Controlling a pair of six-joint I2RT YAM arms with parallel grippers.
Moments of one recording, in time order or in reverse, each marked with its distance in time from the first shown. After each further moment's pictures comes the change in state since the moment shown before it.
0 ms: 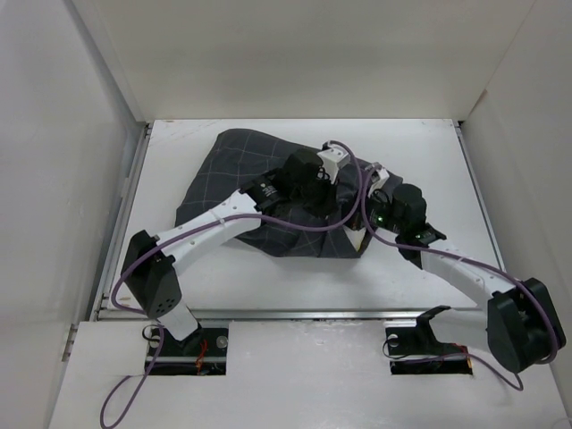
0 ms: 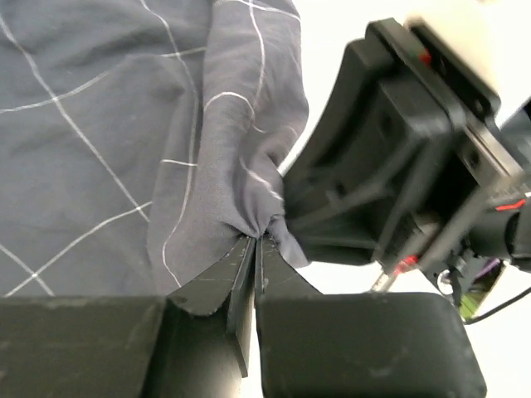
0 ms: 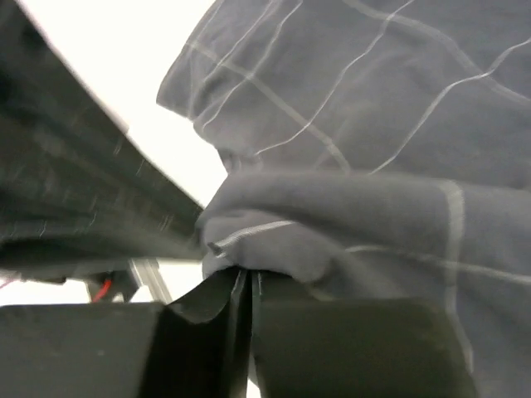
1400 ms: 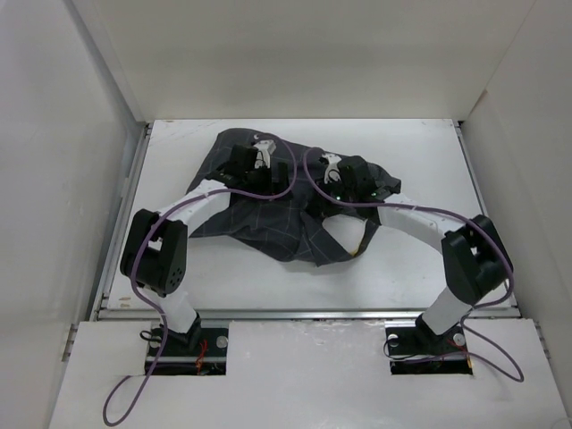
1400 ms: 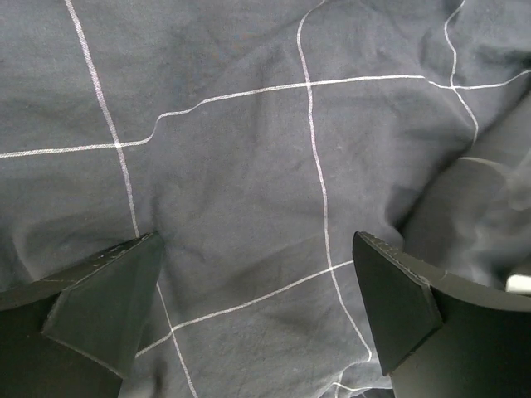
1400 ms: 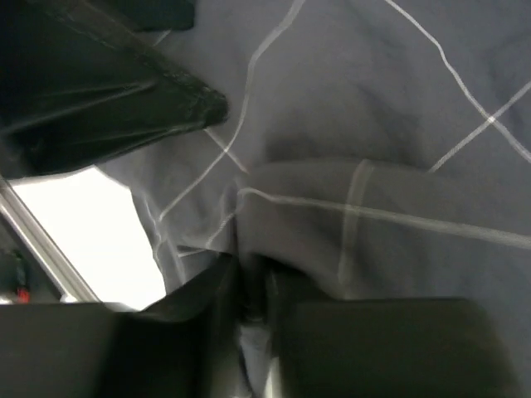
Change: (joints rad) left arm 0.456 0.102 -0.254 0.198 0.128 -0.060; right arm 0.140 0.438 0.483 -0.489 0.194 -0.177
